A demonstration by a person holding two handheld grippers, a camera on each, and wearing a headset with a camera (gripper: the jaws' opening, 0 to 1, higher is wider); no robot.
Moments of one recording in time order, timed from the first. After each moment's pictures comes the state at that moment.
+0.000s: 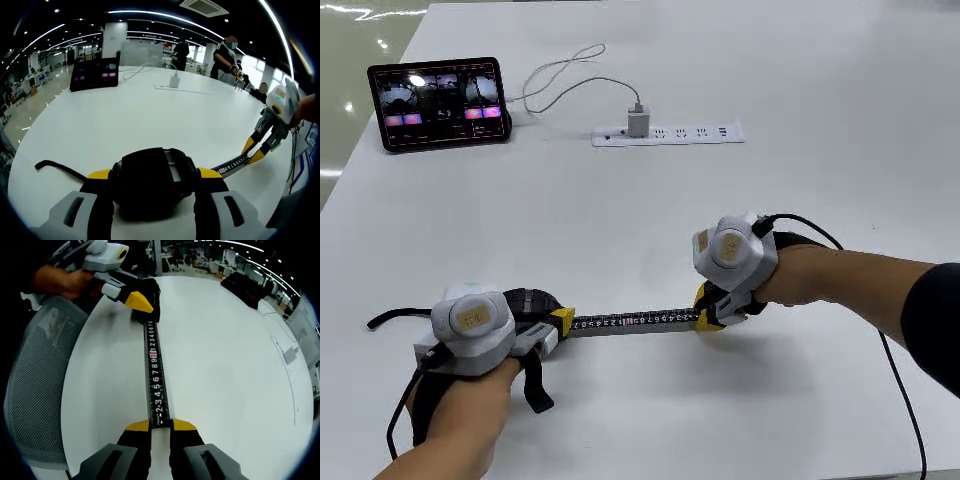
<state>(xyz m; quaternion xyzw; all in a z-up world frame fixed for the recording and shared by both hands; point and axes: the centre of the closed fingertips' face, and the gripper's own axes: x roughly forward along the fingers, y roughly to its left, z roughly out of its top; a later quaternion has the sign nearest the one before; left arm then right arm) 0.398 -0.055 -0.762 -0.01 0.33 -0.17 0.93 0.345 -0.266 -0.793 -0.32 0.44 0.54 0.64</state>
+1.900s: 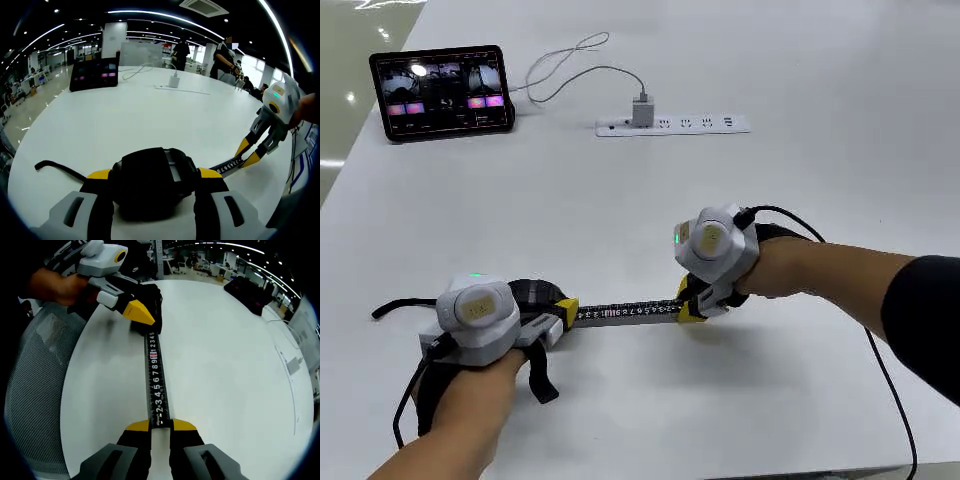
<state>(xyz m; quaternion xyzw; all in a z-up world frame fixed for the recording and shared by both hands) 0.398 -0.056 -0.762 -0.01 0.33 -0.17 0.93 0.351 -0.236 -0.794 -0.32 0.43 0.54 0.65</state>
